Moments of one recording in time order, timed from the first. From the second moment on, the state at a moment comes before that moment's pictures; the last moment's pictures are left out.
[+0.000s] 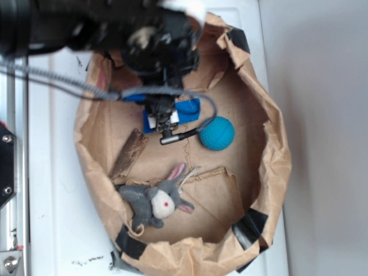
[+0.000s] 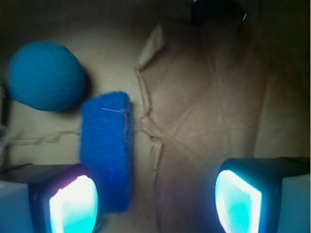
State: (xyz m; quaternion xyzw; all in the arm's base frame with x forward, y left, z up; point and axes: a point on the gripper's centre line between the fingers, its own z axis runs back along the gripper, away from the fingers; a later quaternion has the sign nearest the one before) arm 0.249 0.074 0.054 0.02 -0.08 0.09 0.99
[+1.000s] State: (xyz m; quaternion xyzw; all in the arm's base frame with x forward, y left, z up) arm 0.250 0.036 0.043 -0.01 -0.05 0.08 1.00
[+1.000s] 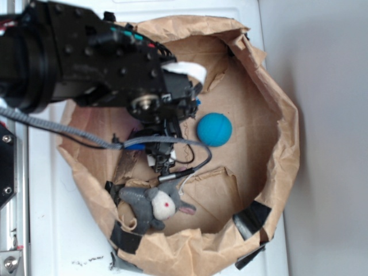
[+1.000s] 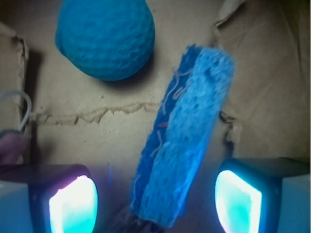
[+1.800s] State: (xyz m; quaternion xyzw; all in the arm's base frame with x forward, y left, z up) arm 0.269 0.039 0.020 0.06 -0.08 0.10 0.99
